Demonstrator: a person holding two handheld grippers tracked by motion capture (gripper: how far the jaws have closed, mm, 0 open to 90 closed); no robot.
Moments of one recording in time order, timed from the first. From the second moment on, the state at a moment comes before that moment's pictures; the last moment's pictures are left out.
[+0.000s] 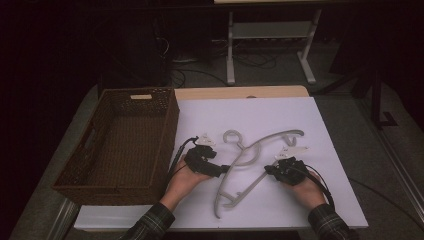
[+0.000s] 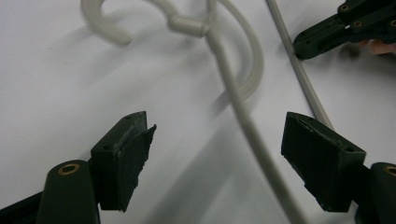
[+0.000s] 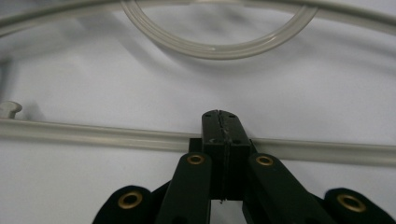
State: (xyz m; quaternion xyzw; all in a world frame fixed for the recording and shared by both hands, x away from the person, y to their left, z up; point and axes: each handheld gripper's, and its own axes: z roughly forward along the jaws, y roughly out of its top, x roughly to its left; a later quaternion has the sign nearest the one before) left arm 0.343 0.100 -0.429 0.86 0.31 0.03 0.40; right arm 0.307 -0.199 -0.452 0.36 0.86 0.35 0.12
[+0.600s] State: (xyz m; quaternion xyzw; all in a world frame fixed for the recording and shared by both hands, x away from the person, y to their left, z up) left arm 0.352 0.068 -0.449 0.87 0.29 -0.03 0.39; right arm 0.306 -0.198 -0.453 0.36 0.85 0.35 0.13
